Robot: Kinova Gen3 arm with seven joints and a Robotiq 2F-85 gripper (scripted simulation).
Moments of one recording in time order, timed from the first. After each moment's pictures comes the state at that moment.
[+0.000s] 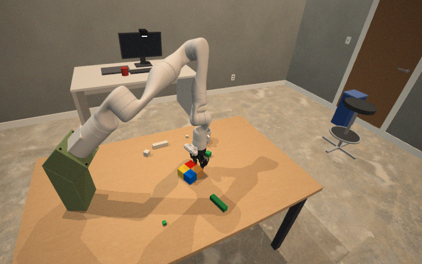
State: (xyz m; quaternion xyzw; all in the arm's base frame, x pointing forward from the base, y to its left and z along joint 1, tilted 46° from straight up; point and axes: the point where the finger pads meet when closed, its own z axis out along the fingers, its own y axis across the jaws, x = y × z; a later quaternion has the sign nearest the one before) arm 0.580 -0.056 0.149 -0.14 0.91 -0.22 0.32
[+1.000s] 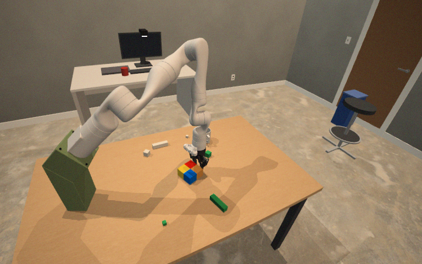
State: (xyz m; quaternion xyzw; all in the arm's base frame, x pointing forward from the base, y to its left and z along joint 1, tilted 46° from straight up) arm 0.578 -0.057 0.148 -0.14 0.91 -0.22 0.32
